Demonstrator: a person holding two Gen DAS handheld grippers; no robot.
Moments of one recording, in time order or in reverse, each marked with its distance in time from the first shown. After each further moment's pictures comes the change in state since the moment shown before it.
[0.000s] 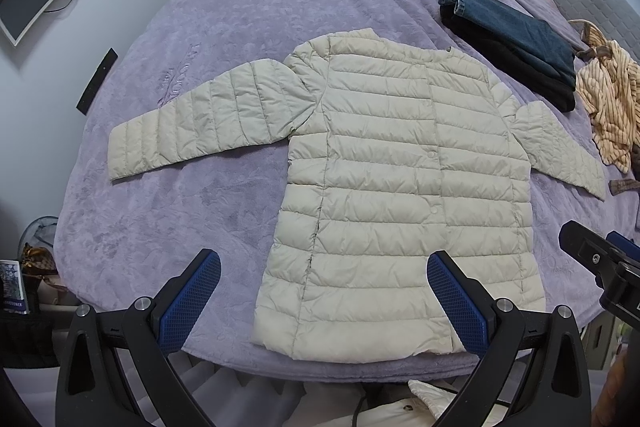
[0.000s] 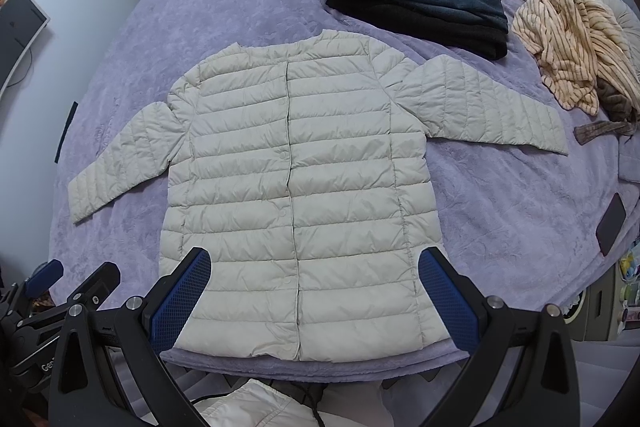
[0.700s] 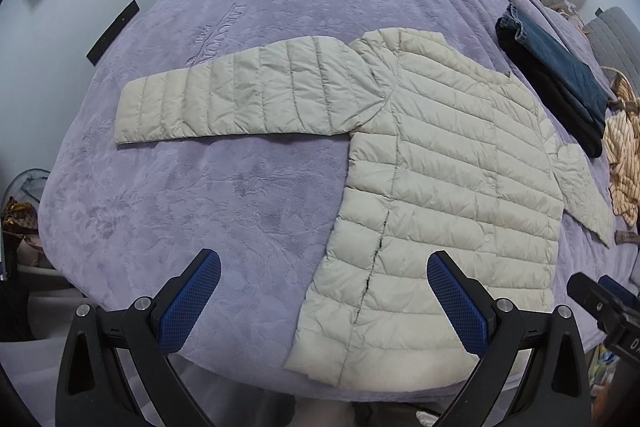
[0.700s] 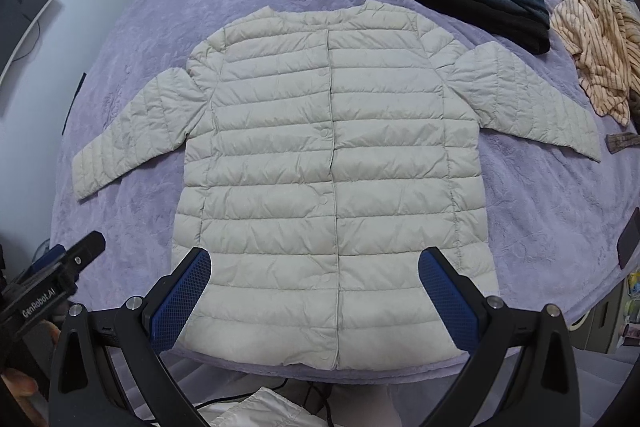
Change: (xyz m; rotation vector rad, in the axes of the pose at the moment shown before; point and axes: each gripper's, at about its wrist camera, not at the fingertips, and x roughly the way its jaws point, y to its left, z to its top) left arm 0.055 0.098 0.024 -0.194 0.066 -0.057; right arm 0.044 0.052 0.014 -0.067 0.139 0.028
